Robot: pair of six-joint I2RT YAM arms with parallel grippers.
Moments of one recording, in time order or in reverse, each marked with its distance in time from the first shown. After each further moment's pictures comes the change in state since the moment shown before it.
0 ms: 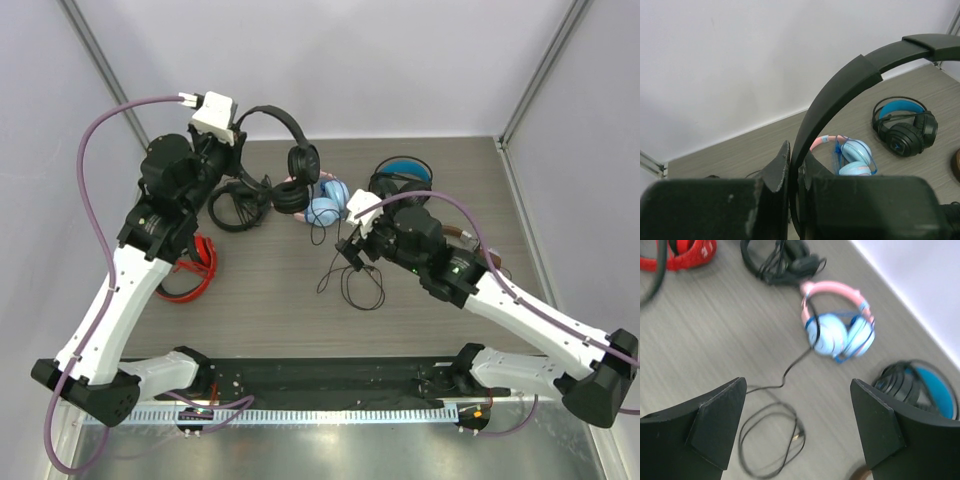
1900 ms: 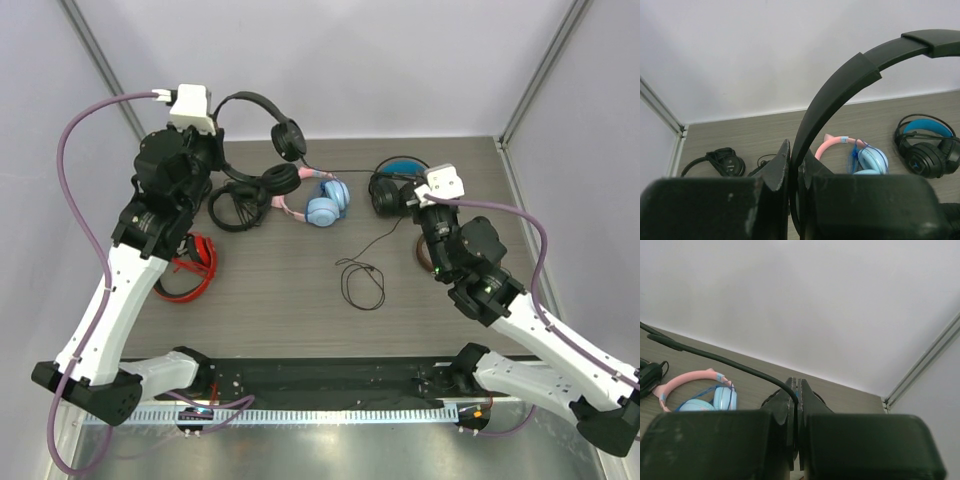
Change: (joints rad) left arm 0.039 0.007 0.040 -0.064 -0.185 -0.111; right arm -0.049 -0.178 -0.078 0.483 0.567 -0.156
